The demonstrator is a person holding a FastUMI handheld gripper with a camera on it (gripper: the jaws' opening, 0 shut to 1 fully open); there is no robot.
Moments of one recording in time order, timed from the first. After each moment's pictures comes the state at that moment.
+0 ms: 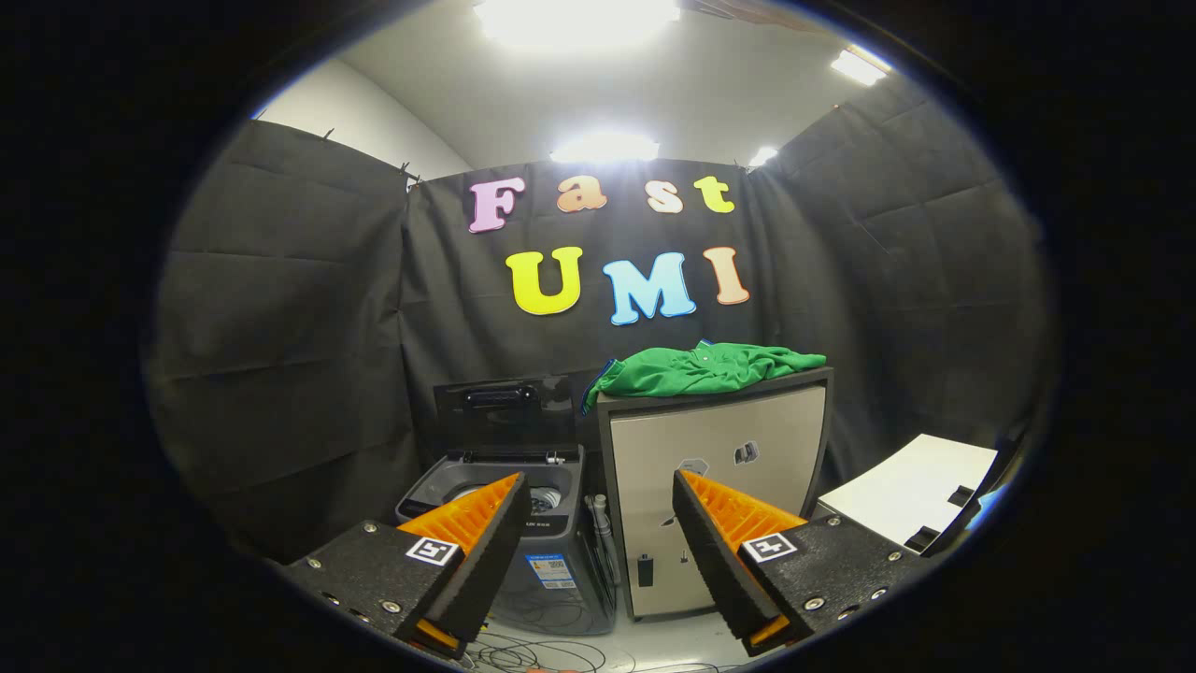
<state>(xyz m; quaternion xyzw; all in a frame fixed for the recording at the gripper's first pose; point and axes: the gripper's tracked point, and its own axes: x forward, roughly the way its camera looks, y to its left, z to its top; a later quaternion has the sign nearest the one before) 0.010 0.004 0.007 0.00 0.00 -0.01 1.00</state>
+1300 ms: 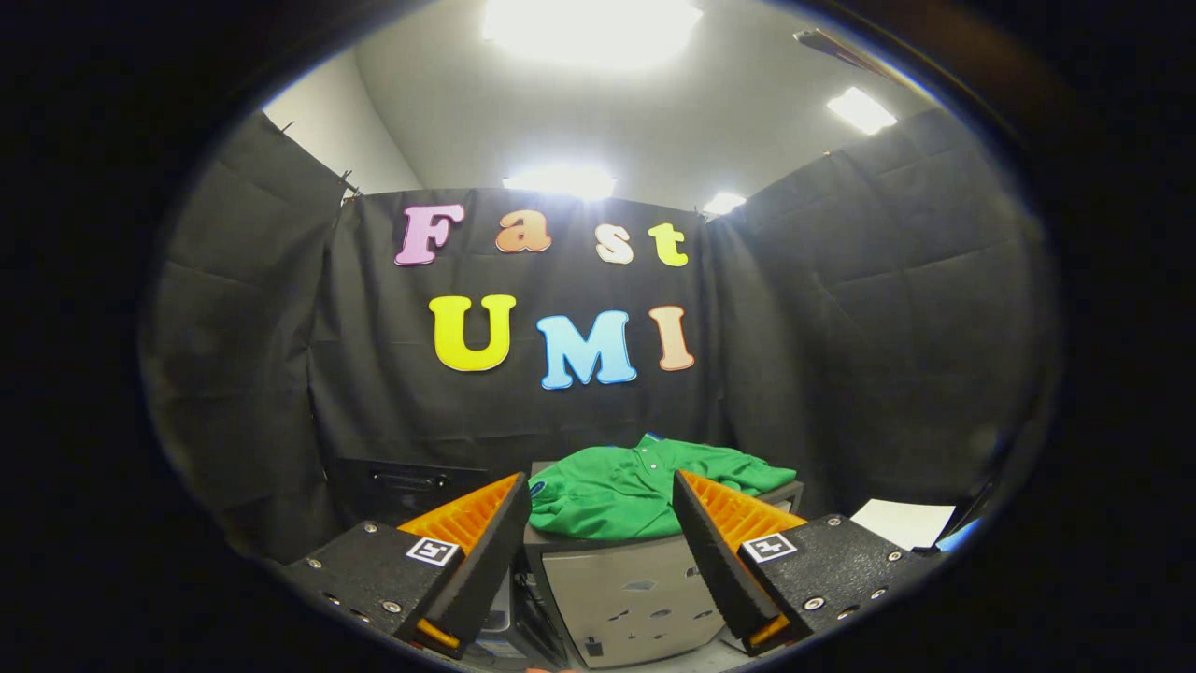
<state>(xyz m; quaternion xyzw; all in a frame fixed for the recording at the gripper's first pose) 0.141 -0.039 0.151 -0.04 -0.06 -0.12 0.99</state>
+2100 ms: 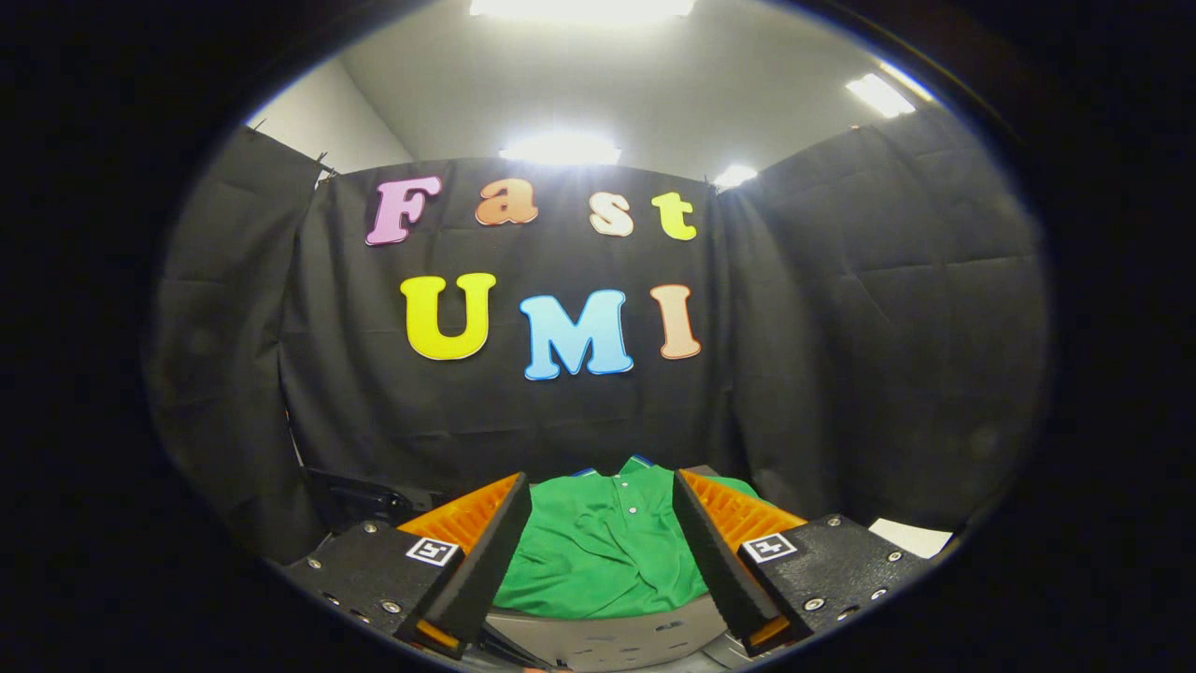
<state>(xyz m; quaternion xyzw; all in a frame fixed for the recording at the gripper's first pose) 0.262 -0.127 0.197 -0.03 0.00 -0.11 0.99</state>
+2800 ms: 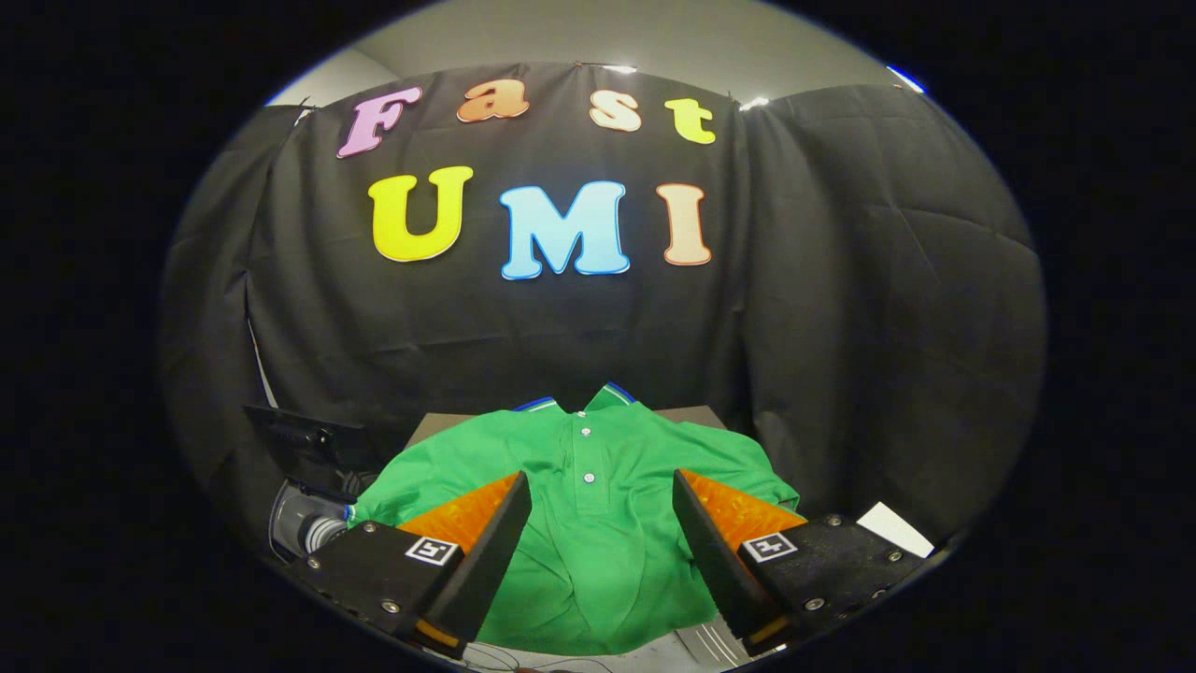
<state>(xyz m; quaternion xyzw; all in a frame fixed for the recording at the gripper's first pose) 0.360 -0.196 0.113 -0.05 0.16 -0.11 0.98</state>
